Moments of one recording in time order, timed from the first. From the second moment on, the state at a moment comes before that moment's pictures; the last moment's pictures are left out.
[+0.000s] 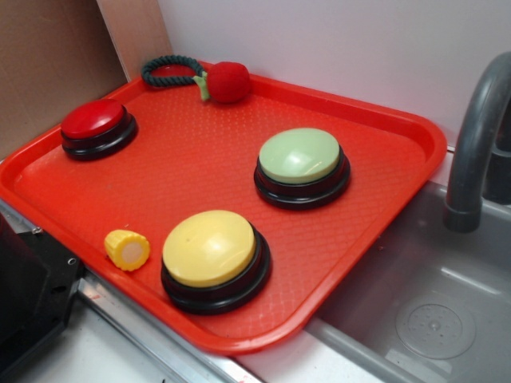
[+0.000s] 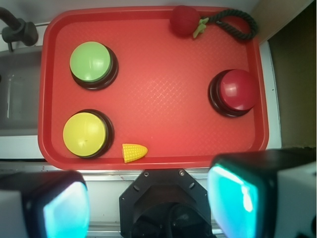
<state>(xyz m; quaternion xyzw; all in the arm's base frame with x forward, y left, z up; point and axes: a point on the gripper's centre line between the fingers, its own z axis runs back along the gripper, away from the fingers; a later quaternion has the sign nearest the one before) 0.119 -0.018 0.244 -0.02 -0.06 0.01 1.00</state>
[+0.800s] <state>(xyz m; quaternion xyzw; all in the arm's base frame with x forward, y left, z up) 0.172 0.044 0.185 0.00 -0.05 0.09 1.00</state>
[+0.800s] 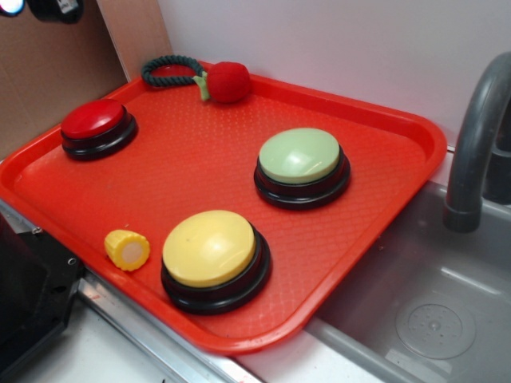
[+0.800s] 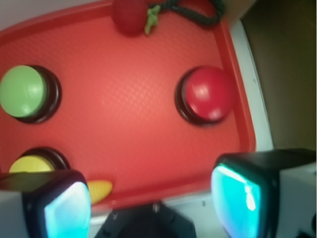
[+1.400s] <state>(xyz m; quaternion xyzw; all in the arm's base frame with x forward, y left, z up) 0.177 0.121 0.112 0.00 -0.09 0.32 0.94</state>
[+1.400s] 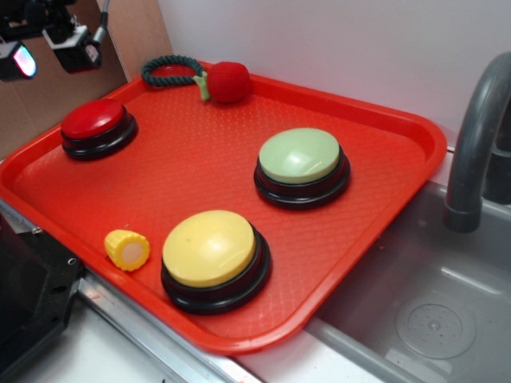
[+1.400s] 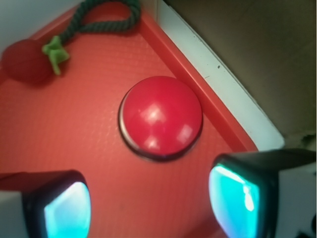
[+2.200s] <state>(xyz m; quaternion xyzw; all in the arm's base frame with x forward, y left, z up) 0.195 0.142 0.050 0.04 -0.04 0.31 0.95</state>
